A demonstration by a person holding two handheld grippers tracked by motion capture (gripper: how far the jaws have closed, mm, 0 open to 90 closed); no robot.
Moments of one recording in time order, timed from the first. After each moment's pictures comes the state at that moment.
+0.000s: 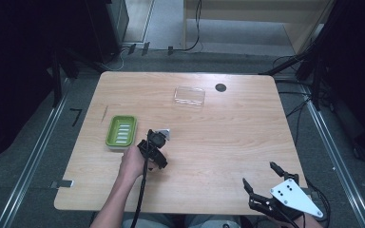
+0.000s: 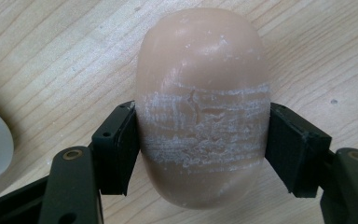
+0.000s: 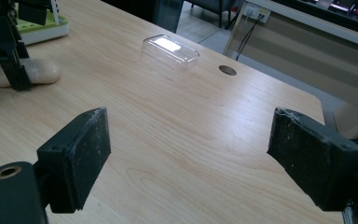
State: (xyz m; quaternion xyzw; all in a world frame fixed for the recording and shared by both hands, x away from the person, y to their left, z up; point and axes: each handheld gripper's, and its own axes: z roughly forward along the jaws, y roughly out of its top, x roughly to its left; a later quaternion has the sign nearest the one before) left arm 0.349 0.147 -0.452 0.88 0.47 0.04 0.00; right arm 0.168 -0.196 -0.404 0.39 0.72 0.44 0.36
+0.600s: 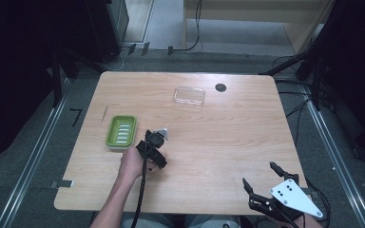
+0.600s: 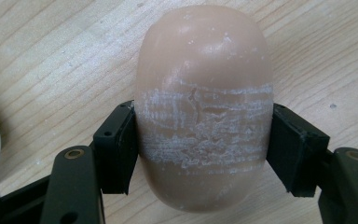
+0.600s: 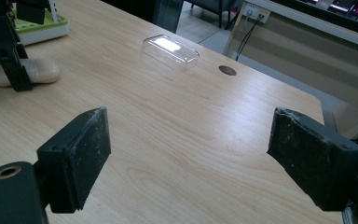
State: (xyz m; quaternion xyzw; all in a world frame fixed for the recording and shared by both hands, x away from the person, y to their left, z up) left arm 0.349 0.152 -0.454 0.87 0.48 0.04 0.02; right arm 0.168 -0.195 -0.404 0.39 0.72 0.44 0.36
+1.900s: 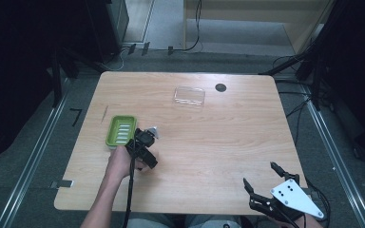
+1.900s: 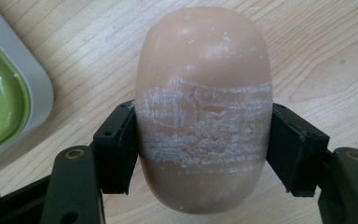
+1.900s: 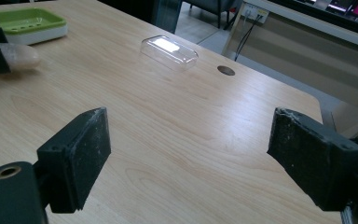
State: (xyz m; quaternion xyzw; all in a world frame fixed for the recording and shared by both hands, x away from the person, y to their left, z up) left arm 0.342 0.179 -0.433 0.88 0.48 0.03 0.02; right arm 0.167 -0.196 -0.404 0.39 0.72 0.44 0.36
